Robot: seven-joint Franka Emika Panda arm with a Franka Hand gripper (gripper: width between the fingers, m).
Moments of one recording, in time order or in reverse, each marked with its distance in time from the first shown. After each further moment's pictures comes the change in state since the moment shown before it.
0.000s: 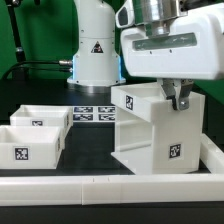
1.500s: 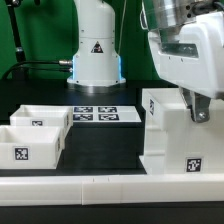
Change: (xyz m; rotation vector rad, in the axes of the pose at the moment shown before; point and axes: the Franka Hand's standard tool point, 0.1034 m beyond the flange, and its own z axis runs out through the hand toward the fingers) arm 0.000 -0.046 0.008 -0.012 -0.056 0.250
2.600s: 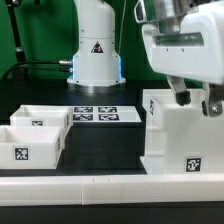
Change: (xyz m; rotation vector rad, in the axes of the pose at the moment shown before) arm -0.002 0.018 -0.022 0.004 -0.013 -0.169
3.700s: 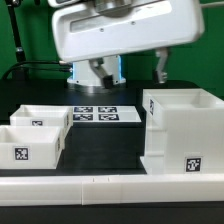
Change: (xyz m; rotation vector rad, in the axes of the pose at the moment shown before) arm 0.076 0.065 -0.032 -0.024 0.019 -0.931
